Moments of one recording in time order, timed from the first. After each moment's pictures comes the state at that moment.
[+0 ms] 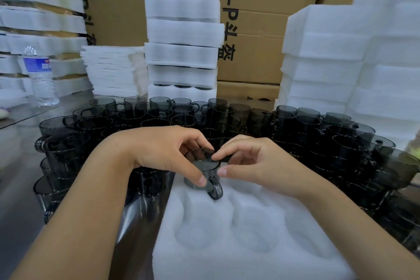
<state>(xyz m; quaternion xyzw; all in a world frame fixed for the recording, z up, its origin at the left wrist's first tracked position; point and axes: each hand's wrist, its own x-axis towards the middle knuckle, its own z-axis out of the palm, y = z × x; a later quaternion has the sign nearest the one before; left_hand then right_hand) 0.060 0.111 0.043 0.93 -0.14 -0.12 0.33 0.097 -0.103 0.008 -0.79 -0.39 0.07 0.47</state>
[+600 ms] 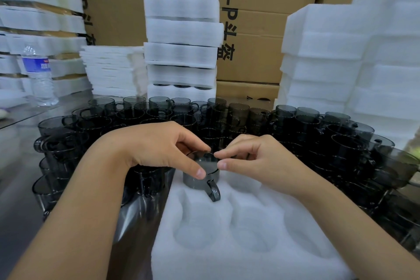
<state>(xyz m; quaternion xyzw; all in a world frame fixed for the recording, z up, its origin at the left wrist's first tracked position) 0.060 0.115 0.045 0.93 -0.12 -0.10 0.33 0.098 -0.103 0.009 -0.81 -0.36 0.02 0.45</state>
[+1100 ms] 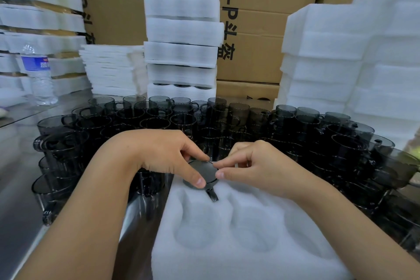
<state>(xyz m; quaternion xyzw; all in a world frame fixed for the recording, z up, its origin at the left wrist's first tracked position) 0.070 0.111 0.039 0.96 -0.11 -0.14 0.21 0.096 -0.101 0.007 -0.85 -0.37 0.04 0.38</state>
